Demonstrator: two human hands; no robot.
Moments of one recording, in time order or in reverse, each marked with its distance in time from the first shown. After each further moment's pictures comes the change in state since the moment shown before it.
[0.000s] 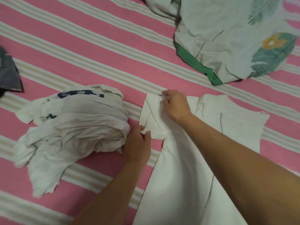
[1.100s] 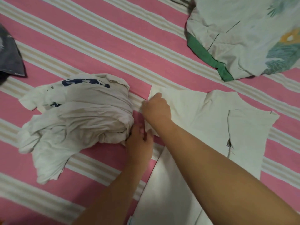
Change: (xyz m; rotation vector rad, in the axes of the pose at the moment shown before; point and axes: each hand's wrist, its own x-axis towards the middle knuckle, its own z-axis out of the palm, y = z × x) left_hand -0.014 -0.020 0.003 -0.241 0.030 -0.060; right_hand -0.024 -0.069 0.065 0.003 -0.080 0.287
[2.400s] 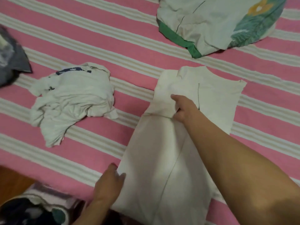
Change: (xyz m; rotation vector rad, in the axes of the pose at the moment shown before) left_hand -0.186 -0.080 -0.061 0.682 -0.249 -0.257; right_hand -0.030 0.191 -0.089 1.386 -0.317 0.614
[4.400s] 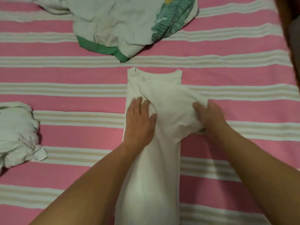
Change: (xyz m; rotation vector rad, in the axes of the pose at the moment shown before) left_hand 0.096 0.331 0.140 0.321 0.477 0.991; right_hand -0.023 -0.056 -0.275 -0.235 0.394 -0.443
